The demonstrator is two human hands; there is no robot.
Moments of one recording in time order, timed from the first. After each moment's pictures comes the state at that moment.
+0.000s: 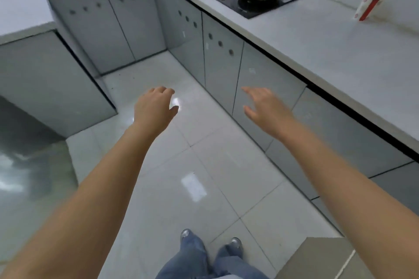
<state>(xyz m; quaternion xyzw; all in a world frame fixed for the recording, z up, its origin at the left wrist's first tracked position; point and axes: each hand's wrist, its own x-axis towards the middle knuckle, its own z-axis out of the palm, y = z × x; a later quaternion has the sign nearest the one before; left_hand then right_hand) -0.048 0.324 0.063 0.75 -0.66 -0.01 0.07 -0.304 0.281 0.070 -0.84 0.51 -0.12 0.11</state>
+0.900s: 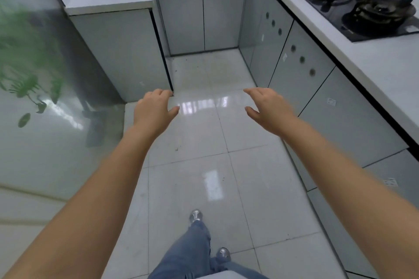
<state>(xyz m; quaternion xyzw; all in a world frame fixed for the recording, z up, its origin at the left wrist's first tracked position) 0.084 0.359 0.043 0.88 -0.46 -0.02 0.10 -0.136 0.202 0.048 -0.94 0.32 -0.07 0.09</state>
